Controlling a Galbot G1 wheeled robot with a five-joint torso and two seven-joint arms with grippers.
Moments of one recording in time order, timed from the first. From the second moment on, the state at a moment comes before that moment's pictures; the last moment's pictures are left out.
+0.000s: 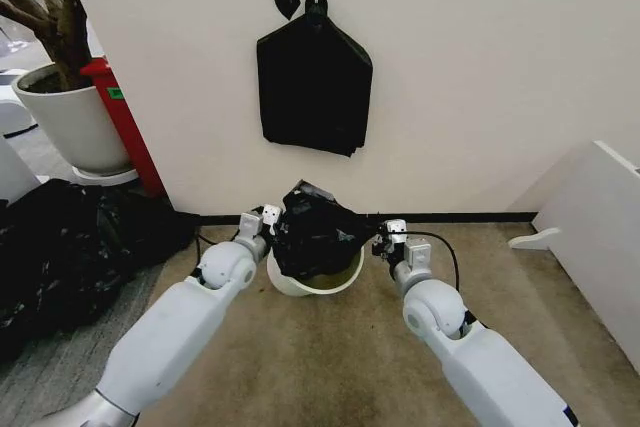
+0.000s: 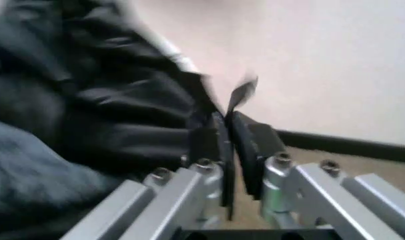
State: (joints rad) left arm 0.73 -1.08 0.01 -1.56 -0.54 0.37 -0.05; right arm -1.01 1.11 0.03 1.84 0.51 -0.32 0.32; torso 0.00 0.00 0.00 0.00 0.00
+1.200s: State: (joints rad) left arm 0.73 -1.09 0.03 -1.51 -0.31 0.09 0.12; right arm -0.94 1.10 0.05 1.67 0.34 -0.07 0.02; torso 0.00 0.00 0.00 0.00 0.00
